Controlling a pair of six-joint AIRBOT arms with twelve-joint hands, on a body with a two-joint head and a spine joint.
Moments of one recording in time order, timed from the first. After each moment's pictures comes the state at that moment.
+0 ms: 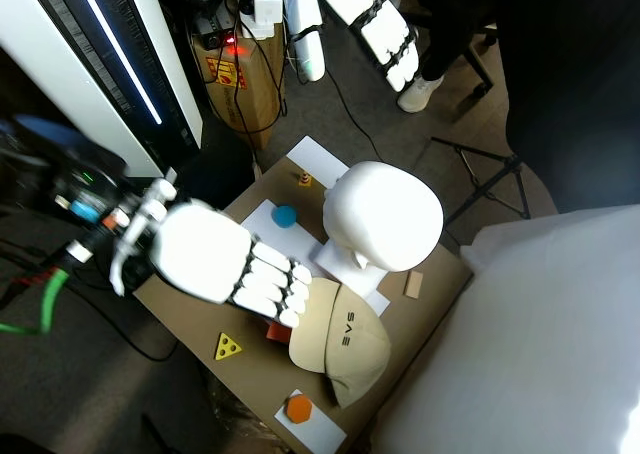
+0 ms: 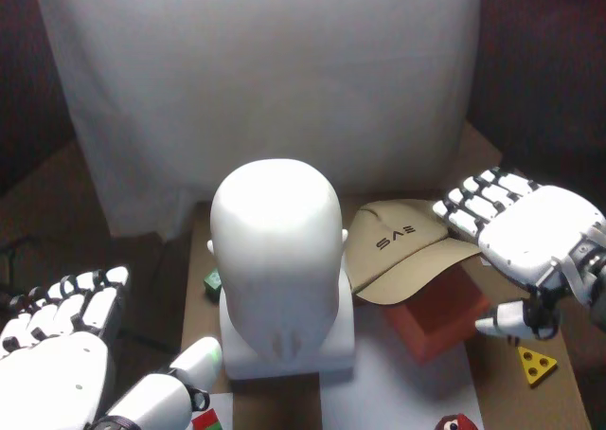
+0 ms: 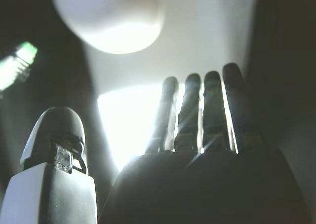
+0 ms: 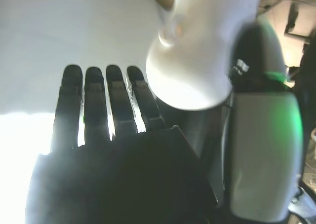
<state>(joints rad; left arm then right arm) 1.15 -1.13 0.49 -1.14 -1.62 1.50 -0.73 -1.29 1.19 0.90 0.62 -2.04</state>
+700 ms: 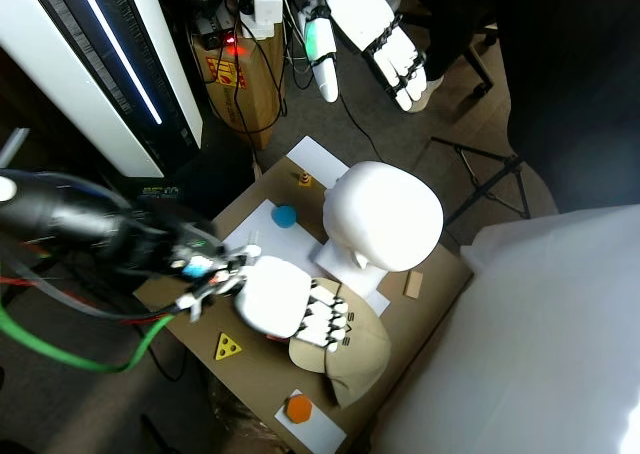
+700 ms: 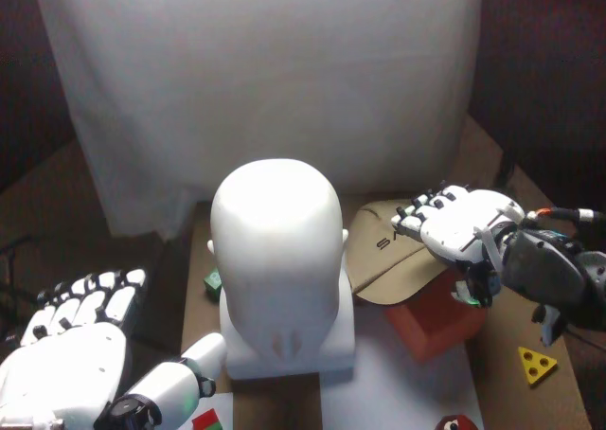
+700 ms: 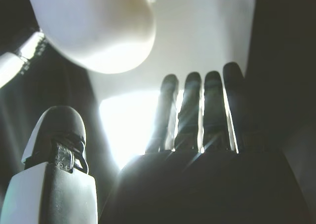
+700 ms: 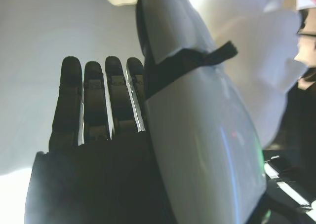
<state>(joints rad) 1.14 -1.20 0.65 -1.18 -1.50 1.50 -0.66 -1.61 1.68 0.91 0.33 -1.86</state>
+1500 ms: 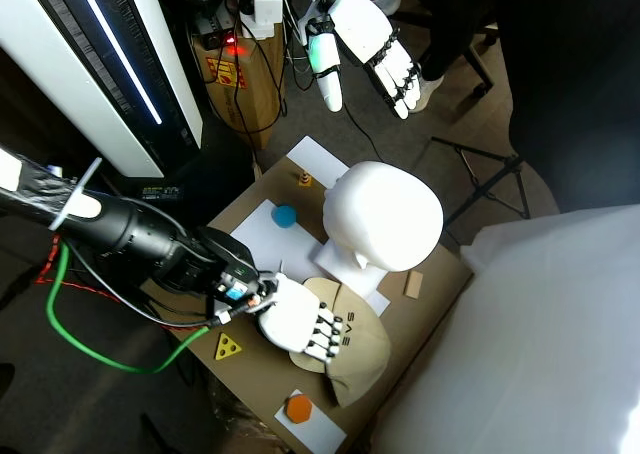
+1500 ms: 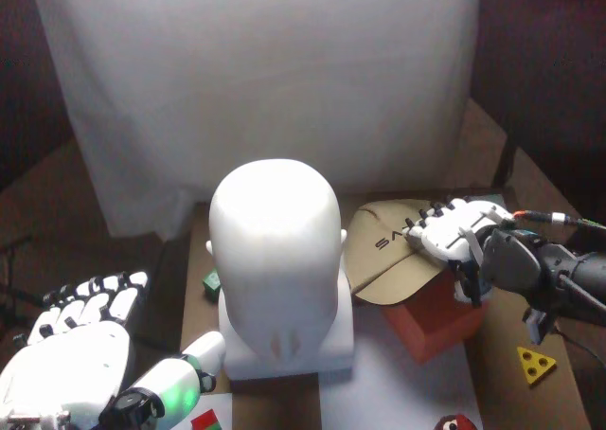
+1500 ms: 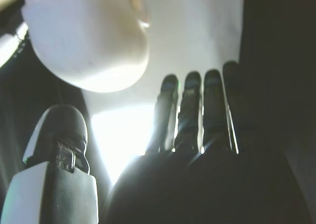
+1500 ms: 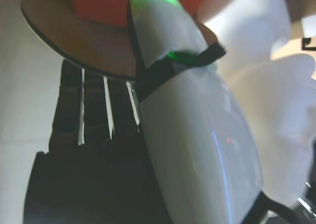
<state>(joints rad) 1.14 -1.21 0.70 -1.19 -1.46 1.48 -0.68 -1.84 2.07 0.93 0.19 -1.83</state>
